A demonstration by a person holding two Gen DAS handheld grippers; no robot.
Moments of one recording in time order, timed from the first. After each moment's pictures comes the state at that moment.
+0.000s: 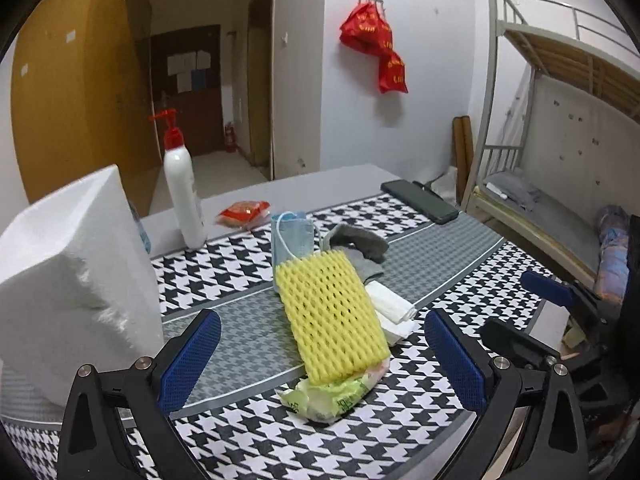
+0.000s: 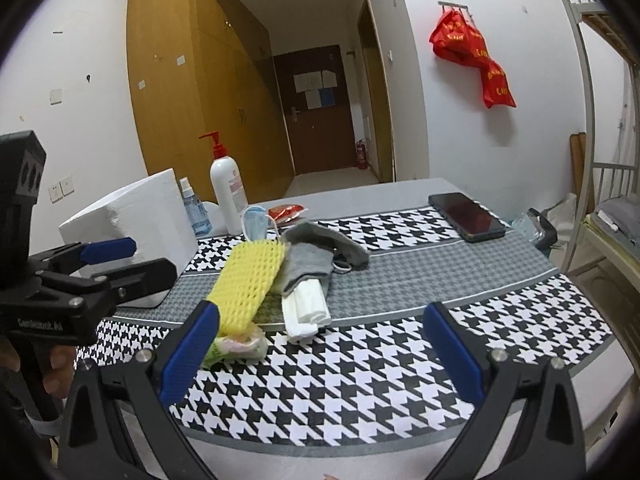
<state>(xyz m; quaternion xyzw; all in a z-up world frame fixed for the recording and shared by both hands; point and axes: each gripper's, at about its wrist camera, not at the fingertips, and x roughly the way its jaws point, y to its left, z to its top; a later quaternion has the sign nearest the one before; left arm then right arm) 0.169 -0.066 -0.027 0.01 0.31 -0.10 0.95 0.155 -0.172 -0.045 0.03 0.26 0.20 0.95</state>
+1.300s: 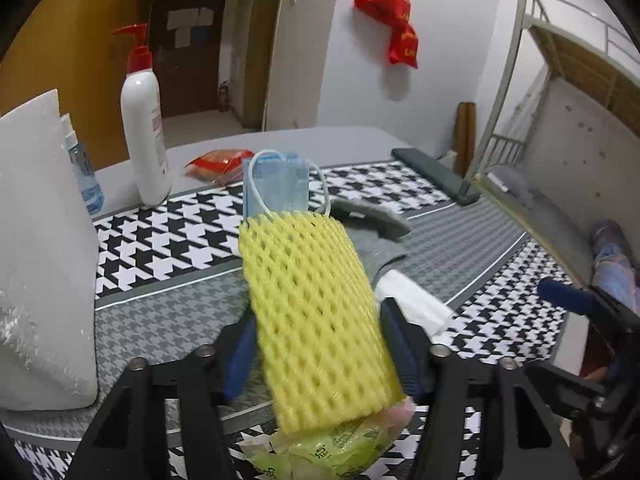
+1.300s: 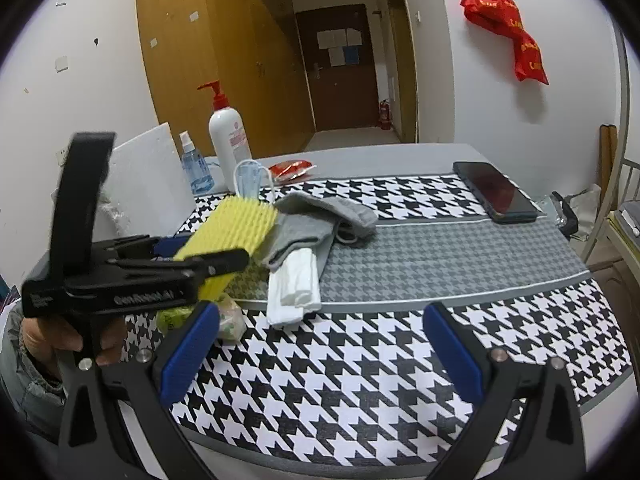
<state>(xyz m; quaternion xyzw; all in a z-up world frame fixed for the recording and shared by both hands) 0.237 -0.063 -0.077 -0.04 0.36 -0.11 0.93 0.197 -0.168 -0.064 0.00 0.33 0.24 0.91</state>
